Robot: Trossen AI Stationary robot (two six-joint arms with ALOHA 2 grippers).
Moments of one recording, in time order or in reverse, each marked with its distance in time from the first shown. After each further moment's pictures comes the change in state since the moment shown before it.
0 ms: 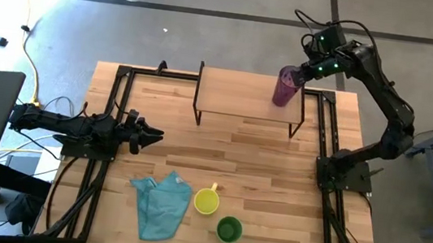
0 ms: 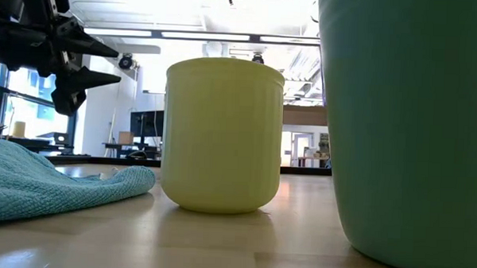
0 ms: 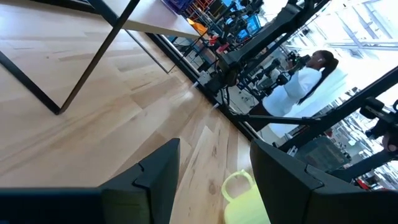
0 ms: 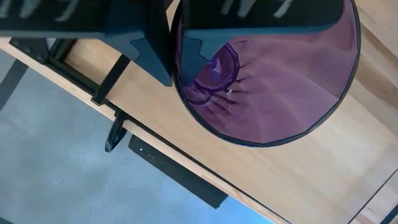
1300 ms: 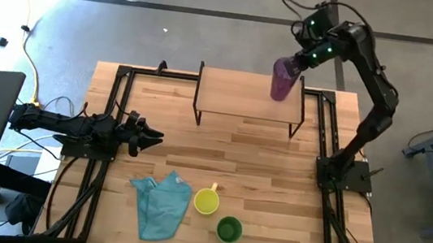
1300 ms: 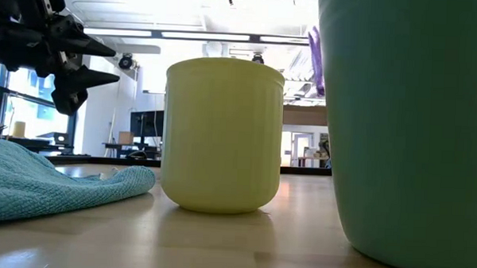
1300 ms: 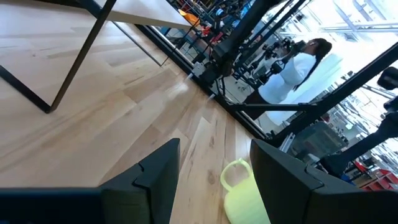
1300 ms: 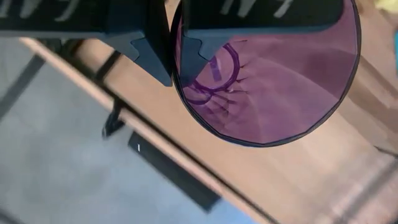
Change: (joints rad) left arm 0.000 0.000 0.000 -0.007 0.047 0.045; right arm 0.077 0.264 0.503 -0.313 0.040 -0.002
